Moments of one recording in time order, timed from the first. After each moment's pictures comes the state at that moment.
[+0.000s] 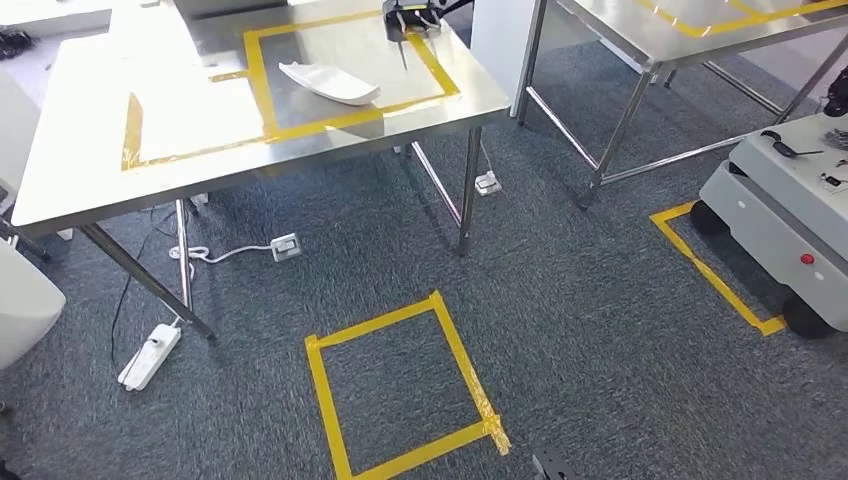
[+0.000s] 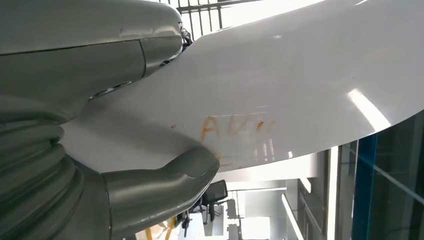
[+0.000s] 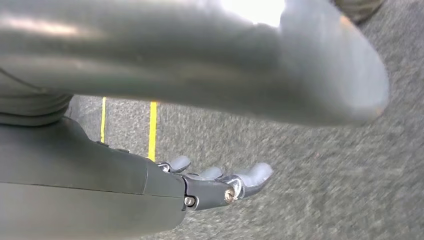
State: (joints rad) left arm -0.01 0.05 0.19 -1.81 0.33 -0.22 -0.53; right arm -0.03 0.14 -0.57 -0.17 0.42 0.07 0.05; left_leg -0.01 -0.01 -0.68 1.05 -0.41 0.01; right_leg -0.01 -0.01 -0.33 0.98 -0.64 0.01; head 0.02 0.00
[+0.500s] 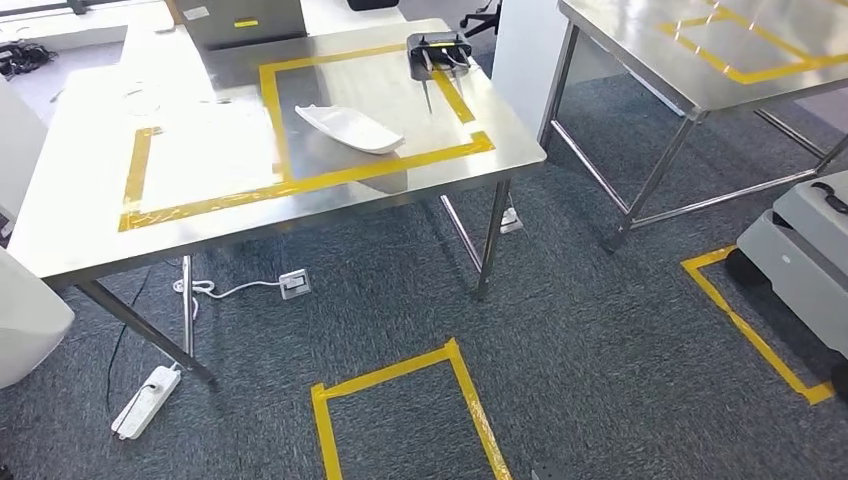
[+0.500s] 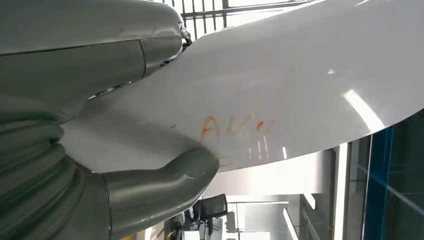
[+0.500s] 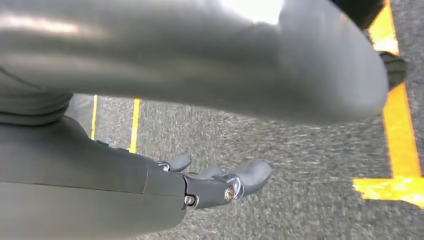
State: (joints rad) left arm 0.03 0.05 0.19 -1.80 0.33 -0.22 -0.56; right arm 0.00 0.14 -0.58 -0.16 0.42 0.07 0.03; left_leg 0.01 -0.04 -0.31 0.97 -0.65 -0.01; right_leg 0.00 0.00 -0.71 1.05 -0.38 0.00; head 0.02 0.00
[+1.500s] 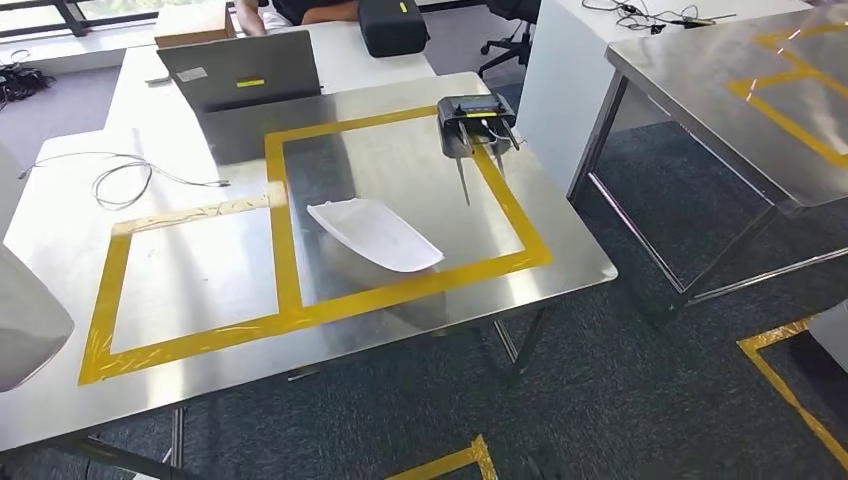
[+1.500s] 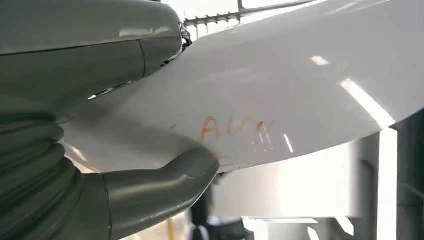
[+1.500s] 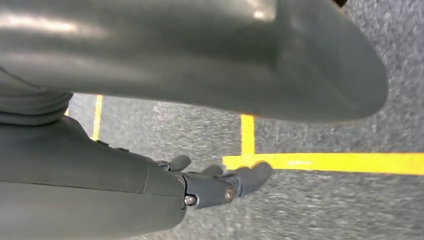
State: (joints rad) left arm 0.05 0.08 0.19 -1.79 0.28 -0.17 -0.46; right arm -0.01 0.14 -0.59 -0.17 0.42 0.06 0.03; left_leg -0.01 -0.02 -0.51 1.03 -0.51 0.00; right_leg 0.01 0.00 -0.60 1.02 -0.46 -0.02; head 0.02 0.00
